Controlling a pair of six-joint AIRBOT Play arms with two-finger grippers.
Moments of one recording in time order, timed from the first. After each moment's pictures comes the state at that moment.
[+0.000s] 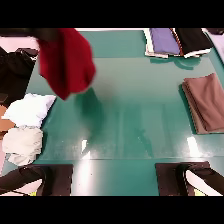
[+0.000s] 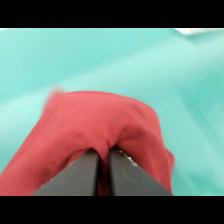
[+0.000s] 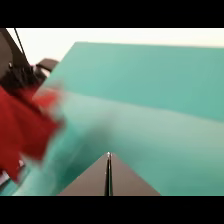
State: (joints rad) left arm -0.49 -1.19 1.86 1.58 -1.17 -1.55; right arm -0.01 -0.99 1.65 -0.92 1.08 1.39
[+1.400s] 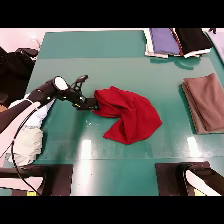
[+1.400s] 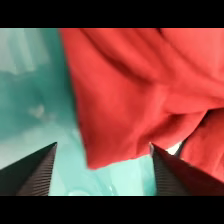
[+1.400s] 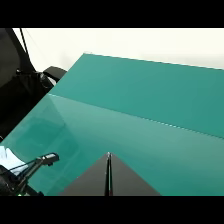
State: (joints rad) left arm -0.33 -1.49 1.12 0.98 -1.00 -1.43; right arm -0.01 -0.97 1.71 -0.92 1.13 1.39
